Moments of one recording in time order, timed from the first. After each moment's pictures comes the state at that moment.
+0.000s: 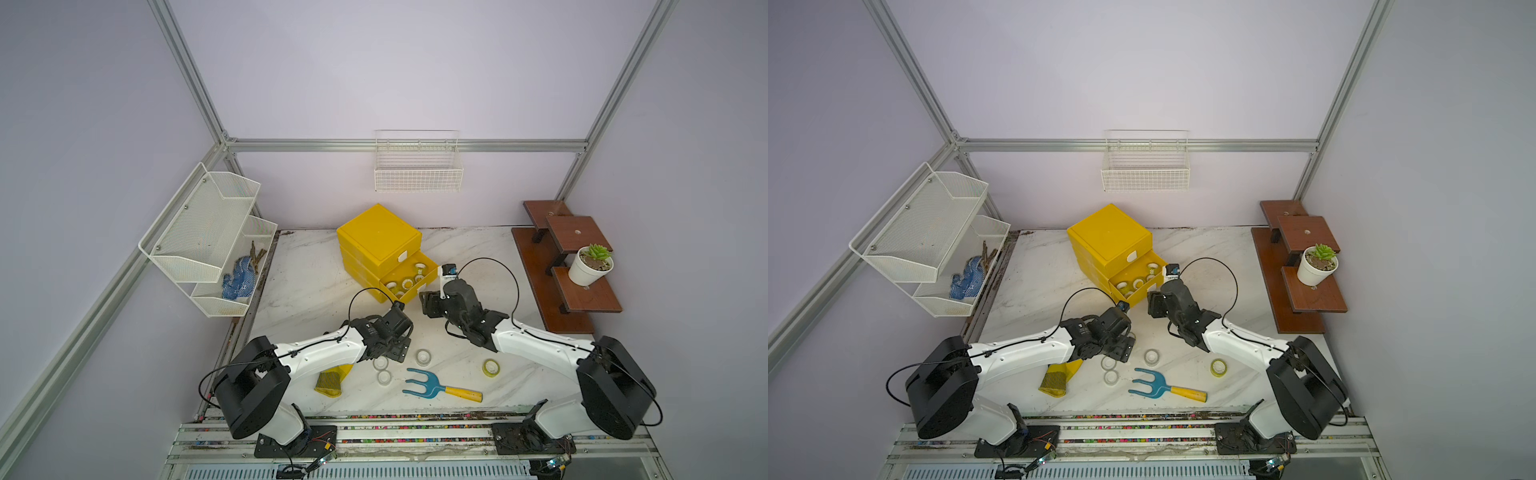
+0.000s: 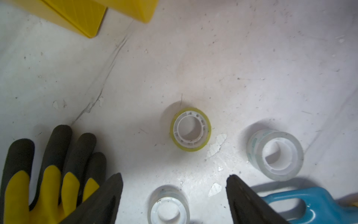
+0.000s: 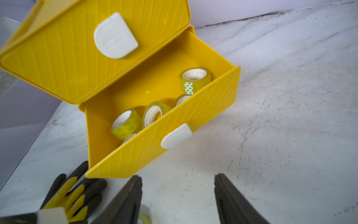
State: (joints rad) left arm -0.90 1.50 0.90 -0.47 -0.25 -0.40; right arm 0.67 1.36 0.77 0.11 0.19 0.49
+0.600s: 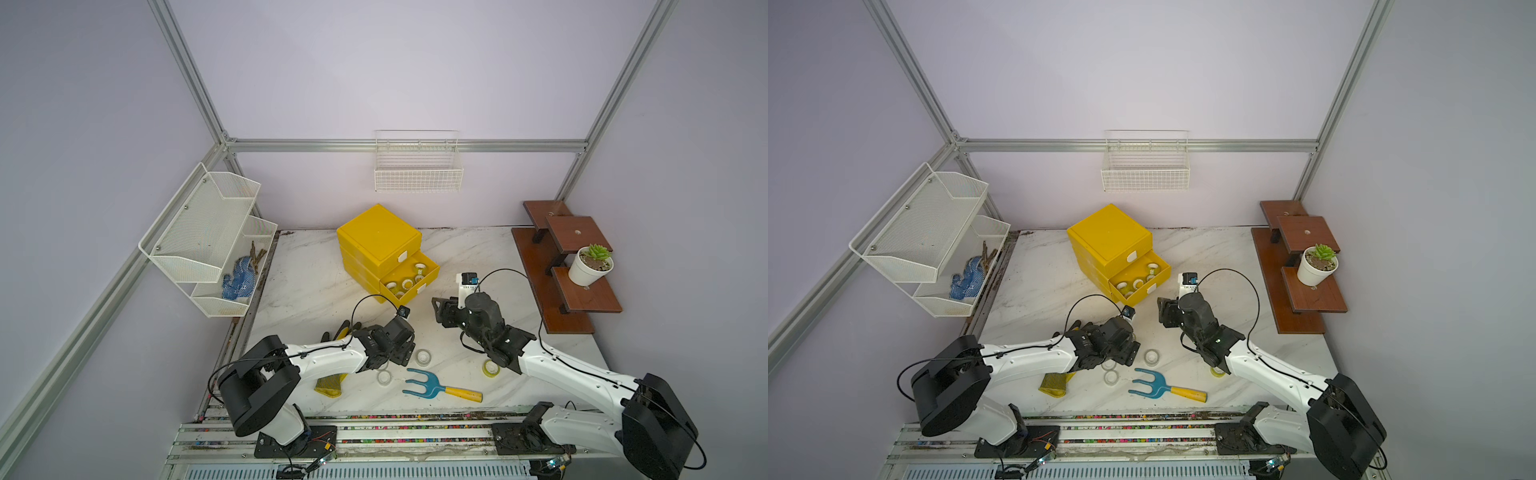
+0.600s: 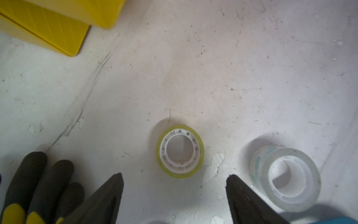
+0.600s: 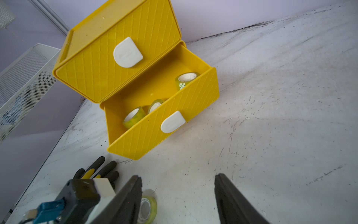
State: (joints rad) left arm -0.92 1.57 0.80 -0.23 -0.30 -0.35; right arm 0.67 1.18 0.66 0.09 0.20 0.52
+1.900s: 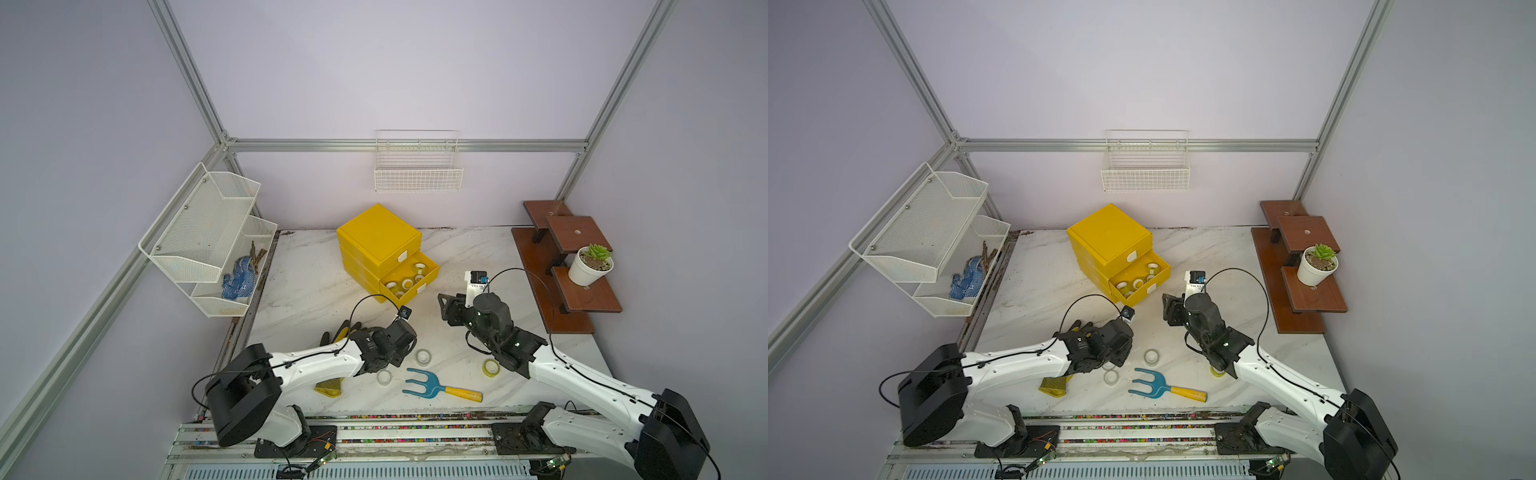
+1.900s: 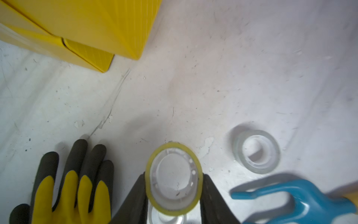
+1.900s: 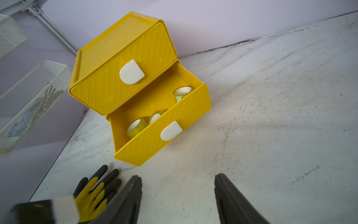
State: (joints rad) left arm -0.99 1.35 0.86 -0.44 -0.39 -0.36; right arm 0.66 1.09 0.66 0.05 0.24 0.53
